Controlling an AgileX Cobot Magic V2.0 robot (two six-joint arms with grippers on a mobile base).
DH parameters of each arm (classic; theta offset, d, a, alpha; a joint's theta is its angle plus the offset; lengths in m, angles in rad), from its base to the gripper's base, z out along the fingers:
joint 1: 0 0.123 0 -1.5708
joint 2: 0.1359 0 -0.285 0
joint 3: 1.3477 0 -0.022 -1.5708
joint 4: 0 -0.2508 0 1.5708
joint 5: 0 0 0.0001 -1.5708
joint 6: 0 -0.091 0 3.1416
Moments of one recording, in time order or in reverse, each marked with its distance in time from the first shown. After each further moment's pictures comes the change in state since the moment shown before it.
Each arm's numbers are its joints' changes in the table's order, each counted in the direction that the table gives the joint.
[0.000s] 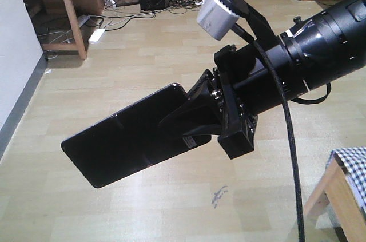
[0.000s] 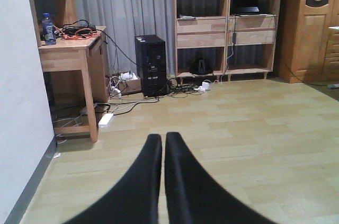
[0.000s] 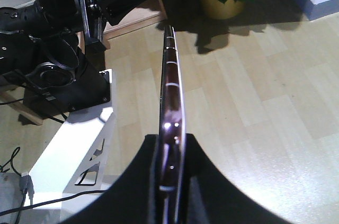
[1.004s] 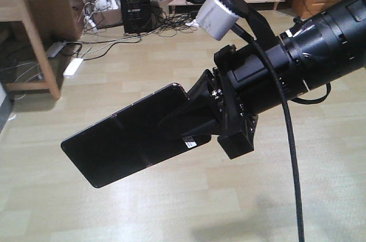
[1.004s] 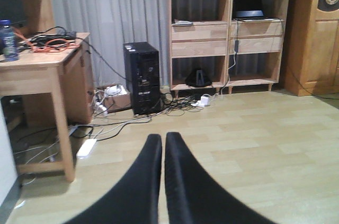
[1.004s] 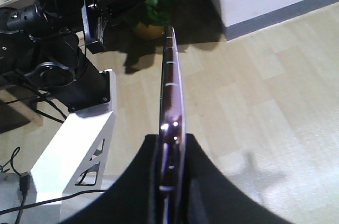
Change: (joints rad) left arm 0.000 0.000 0.000 0.000 0.000 0.000; right arm 0.000 0.000 0.000 0.000 0.000 0.000
